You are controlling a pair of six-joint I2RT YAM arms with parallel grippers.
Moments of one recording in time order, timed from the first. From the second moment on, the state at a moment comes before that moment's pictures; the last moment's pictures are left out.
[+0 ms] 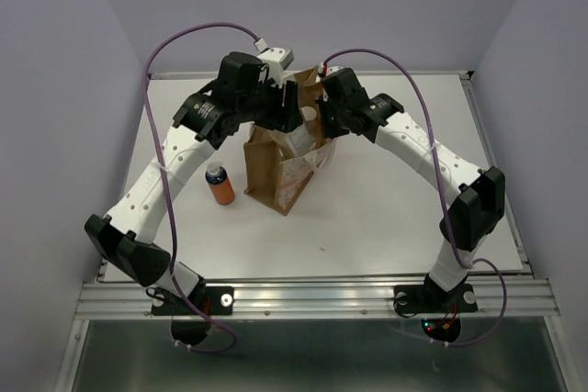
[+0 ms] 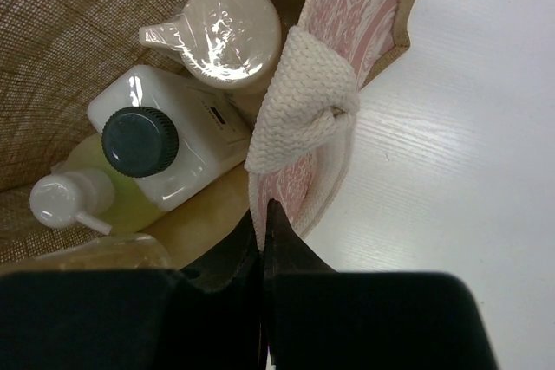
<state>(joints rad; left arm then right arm) -0.58 1.50 1.75 -0.80 0.18 -0.23 0.65 1.76 1.73 -0.74 0.16 0.28</state>
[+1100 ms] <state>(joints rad) -0.69 1.65 1.61 -0.81 0.02 -0.25 0.65 1.76 1.73 -0.76 0.16 0.29</state>
